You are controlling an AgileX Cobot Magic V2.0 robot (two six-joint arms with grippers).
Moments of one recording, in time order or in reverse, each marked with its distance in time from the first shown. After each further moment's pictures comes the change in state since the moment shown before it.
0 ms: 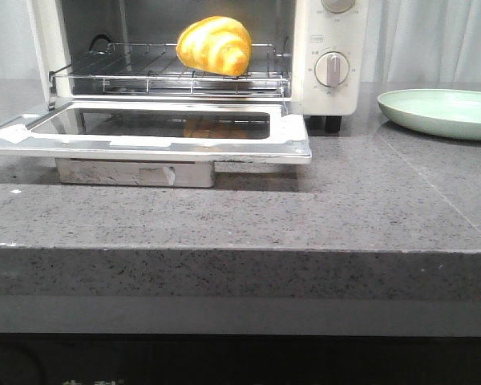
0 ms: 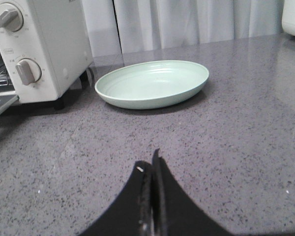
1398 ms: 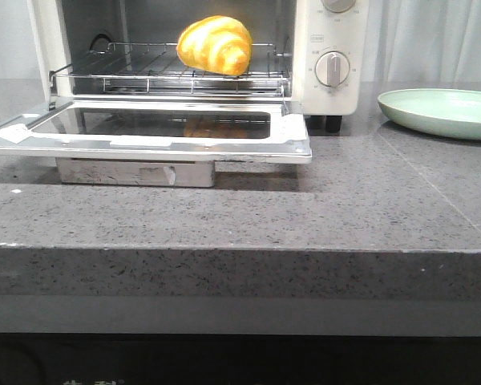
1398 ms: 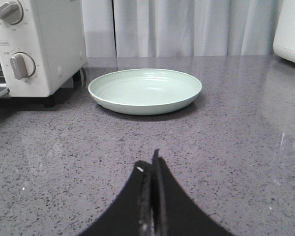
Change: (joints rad) left arm 0.000 0.000 0.000 0.000 0.000 0.000; right arm -0.042 0.000 0.001 0.225 -0.011 -0.330
